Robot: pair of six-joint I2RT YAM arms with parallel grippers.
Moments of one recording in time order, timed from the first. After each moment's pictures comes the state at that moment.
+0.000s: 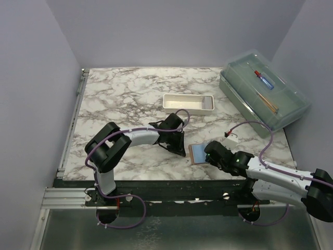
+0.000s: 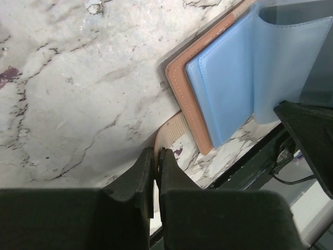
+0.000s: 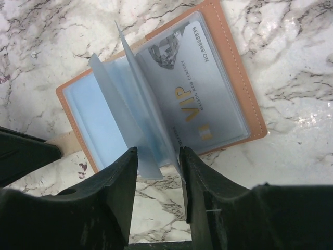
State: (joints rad) left arm -0.82 1.81 1.02 -0.22 0.40 -0.66; right arm 0.93 0.97 0.46 -0.54 0.54 1.21
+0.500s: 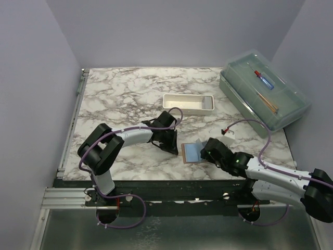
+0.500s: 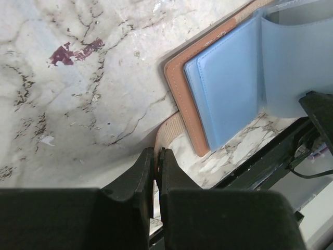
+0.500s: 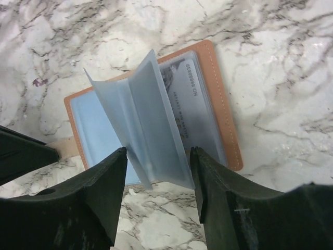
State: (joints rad) left arm -0.76 1.75 0.97 -0.29 0.39 -0.59; right arm 0.91 0.97 0.42 -0.36 0.53 1.09
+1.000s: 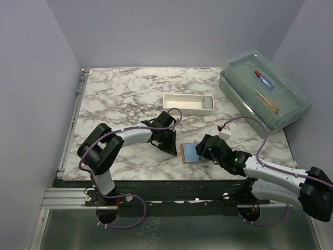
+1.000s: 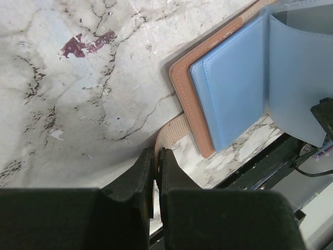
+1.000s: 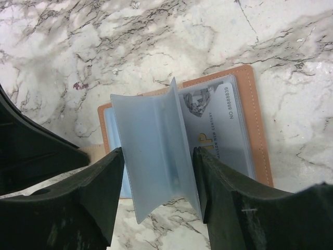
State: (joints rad) left arm -0.74 1.74 0.97 -0.32 0.39 -0.57; right arm 0.88 1.01 0.41 -0.15 0.46 0.96
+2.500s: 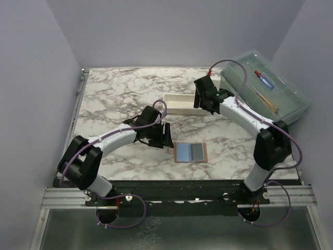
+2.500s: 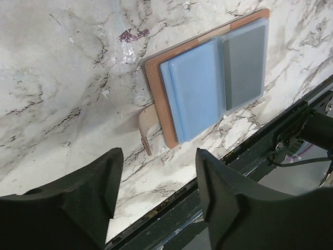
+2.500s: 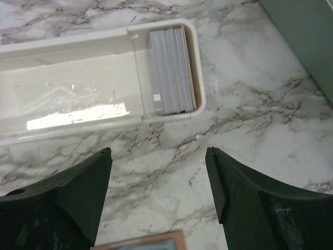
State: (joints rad) left arm -0.63 1.52 0.89 -0.36 0.40 -0.57; right arm 0.54 1.66 1.36 -0.58 0.49 0.54
